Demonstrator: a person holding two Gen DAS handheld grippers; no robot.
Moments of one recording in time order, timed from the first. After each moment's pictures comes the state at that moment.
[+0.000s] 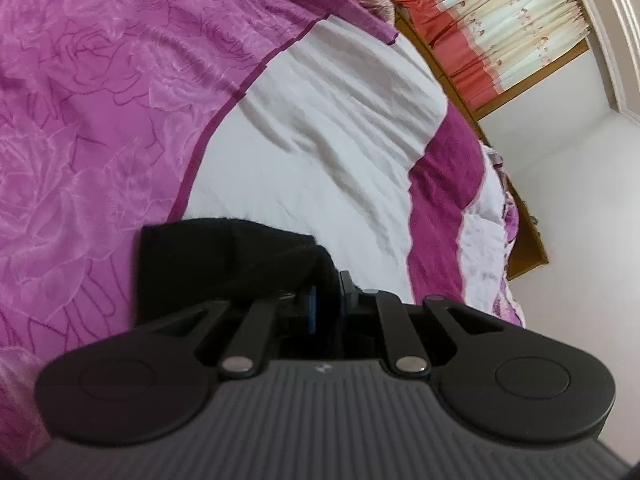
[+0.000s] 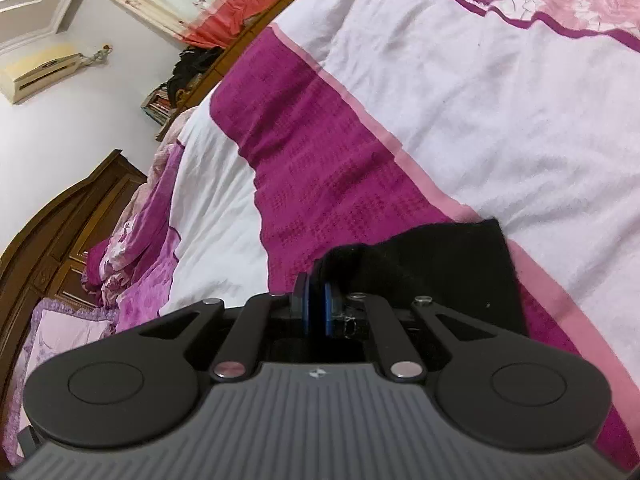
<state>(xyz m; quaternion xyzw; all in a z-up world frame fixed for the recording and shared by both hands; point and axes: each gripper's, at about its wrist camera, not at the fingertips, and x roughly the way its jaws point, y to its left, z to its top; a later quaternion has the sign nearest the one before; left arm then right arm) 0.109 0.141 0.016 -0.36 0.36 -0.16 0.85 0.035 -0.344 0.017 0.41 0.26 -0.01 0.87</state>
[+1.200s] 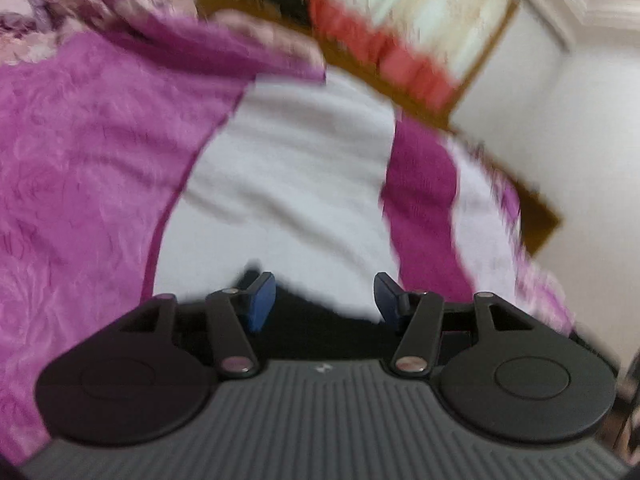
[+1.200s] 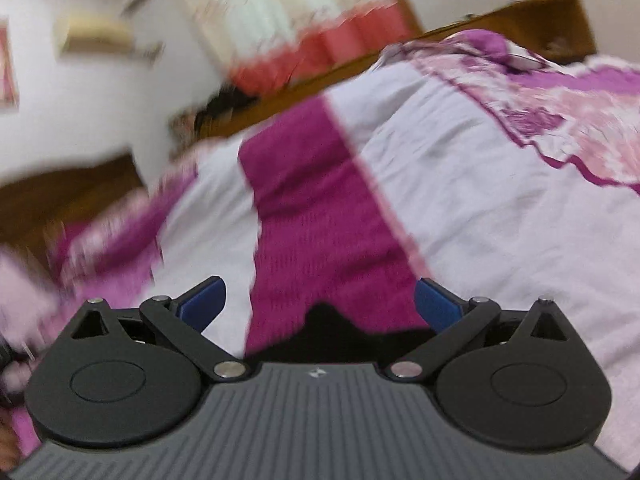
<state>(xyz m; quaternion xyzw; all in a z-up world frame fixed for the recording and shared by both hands) 0.092 0.101 0.049 -0.20 0.28 -0.18 0.92 0.045 -0.306 0.028 0.23 0.16 -0.05 0.96</state>
